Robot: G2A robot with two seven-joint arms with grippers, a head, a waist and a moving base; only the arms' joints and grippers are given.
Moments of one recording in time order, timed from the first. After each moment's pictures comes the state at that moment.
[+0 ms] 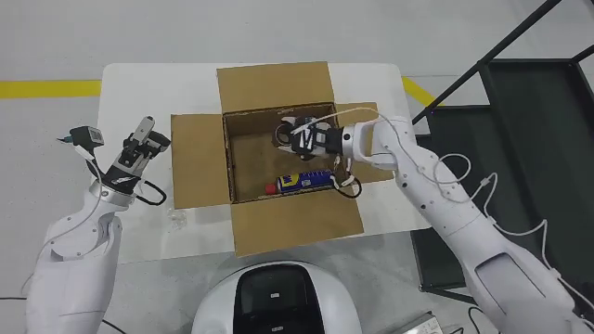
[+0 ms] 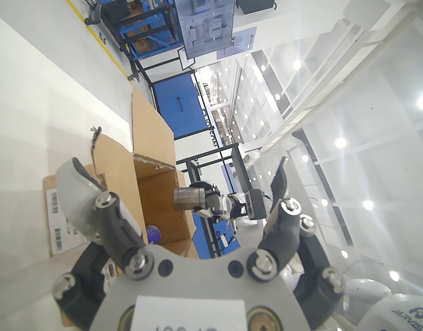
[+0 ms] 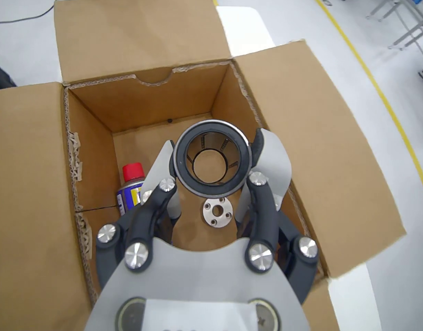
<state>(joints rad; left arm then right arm) 1.39 -1.17 -1.58 -1.51 -0.22 -0.47 -0.56 -0.83 -1.13 0.89 -1.36 -1.32 -0.86 0.13</state>
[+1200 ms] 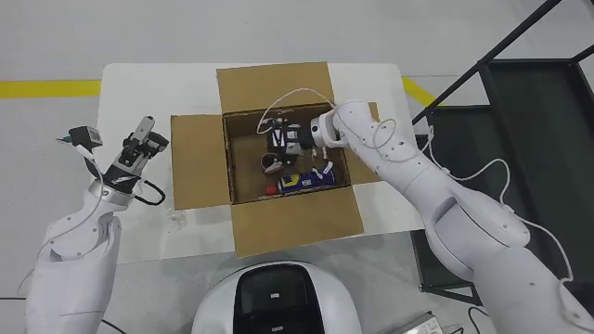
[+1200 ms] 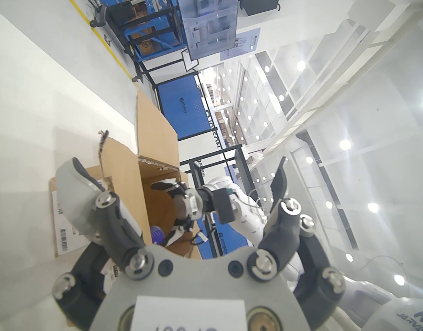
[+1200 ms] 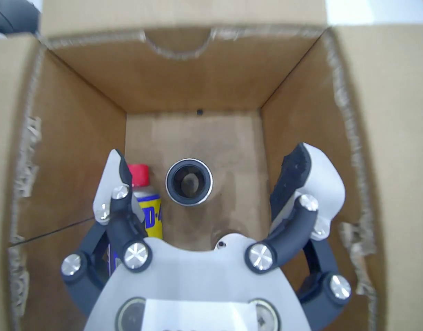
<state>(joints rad) 1.39 -1.17 -1.59 -1.50 -0.16 -0.45 -0.51 -0.51 -1.31 0.56 -0.80 -1.50 -0.99 -0.35</state>
